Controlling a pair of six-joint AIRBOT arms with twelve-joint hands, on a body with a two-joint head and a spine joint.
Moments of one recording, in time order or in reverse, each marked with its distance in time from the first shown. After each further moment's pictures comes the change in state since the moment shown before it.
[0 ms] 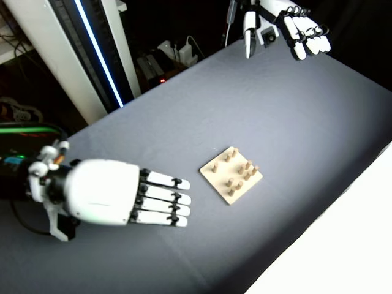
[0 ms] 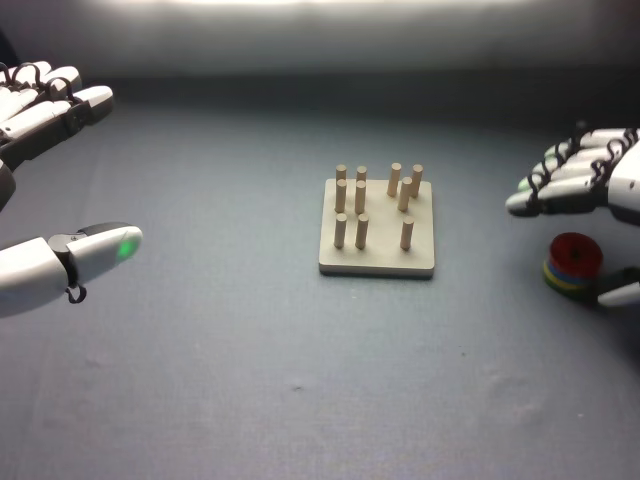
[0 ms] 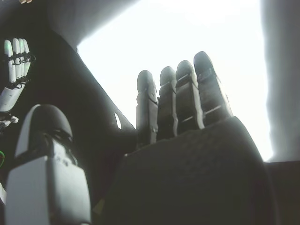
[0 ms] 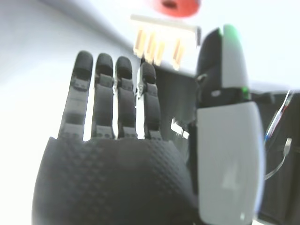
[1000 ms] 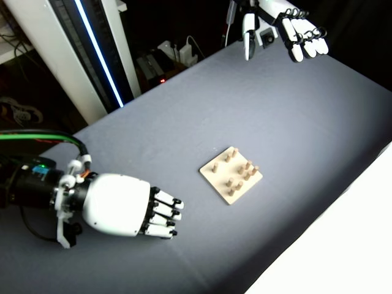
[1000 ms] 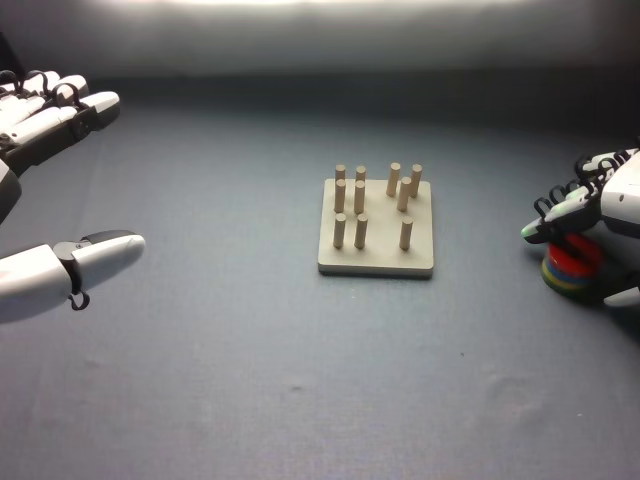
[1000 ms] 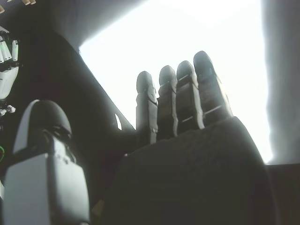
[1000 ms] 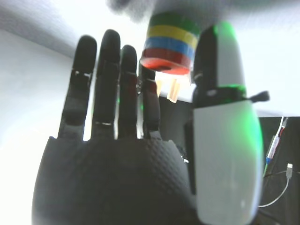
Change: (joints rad) left arm 0.002 -0.006 0.000 0.006 0.006 -0.009; right arm 0.003 -0.042 0.043 -0.019 -0.094 0.002
